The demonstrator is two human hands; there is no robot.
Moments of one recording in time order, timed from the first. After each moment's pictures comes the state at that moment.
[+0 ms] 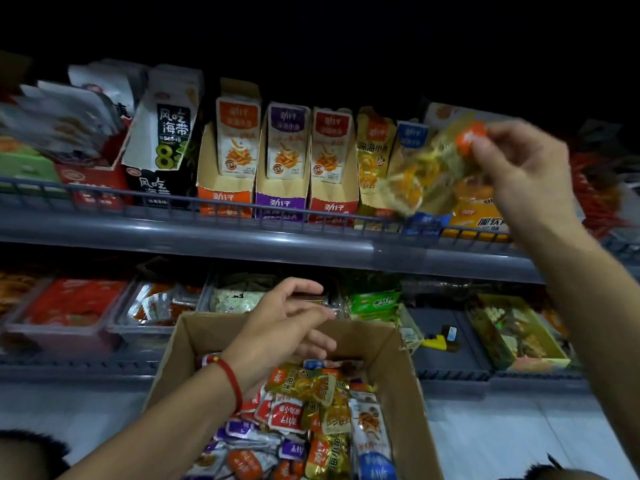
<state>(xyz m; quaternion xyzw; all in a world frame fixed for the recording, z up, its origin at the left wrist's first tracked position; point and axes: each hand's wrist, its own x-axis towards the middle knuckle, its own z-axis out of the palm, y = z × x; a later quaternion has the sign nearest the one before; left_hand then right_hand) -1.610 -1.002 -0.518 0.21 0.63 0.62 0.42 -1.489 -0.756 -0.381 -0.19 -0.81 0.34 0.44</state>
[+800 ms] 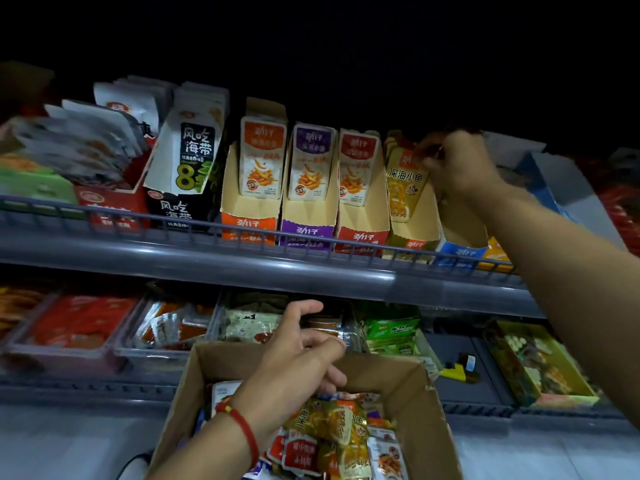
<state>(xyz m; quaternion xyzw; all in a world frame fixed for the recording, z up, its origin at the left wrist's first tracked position) -1.629 -1.006 -0.524 0.20 0.65 0.62 0.40 -1.624 -0.688 -0.386 -0.24 -0.93 0.05 0.26</state>
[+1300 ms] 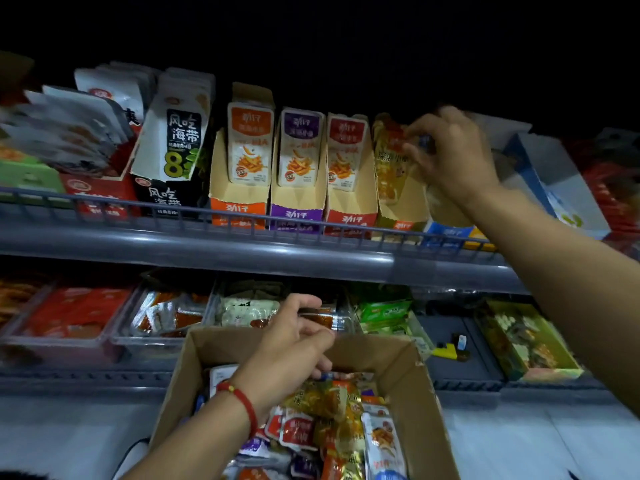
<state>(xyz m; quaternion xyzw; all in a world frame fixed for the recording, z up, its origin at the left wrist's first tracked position) -1.622 -1.008 -0.525 0.23 0.71 0.54 0.38 -1.598 -0.702 -0.392 -0.17 -0.92 -0.10 0.34</state>
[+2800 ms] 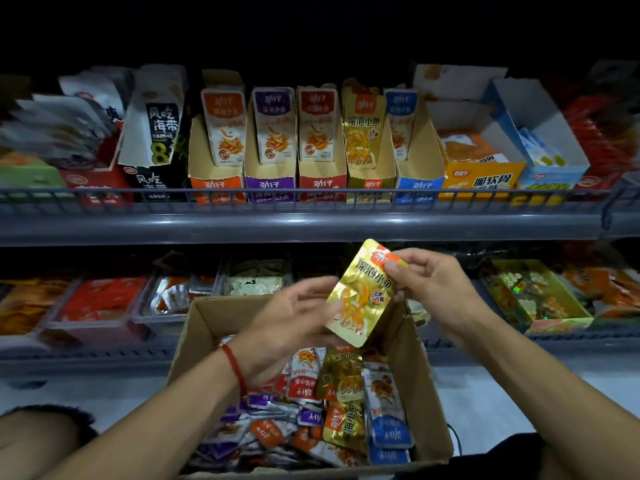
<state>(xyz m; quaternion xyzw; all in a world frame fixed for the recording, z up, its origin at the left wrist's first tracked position) -1.597 -1.009 -0.544 0.26 0.54 0.62 0.50 -1.453 -0.815 -0.529 -0.27 -0.71 0.63 0.19</state>
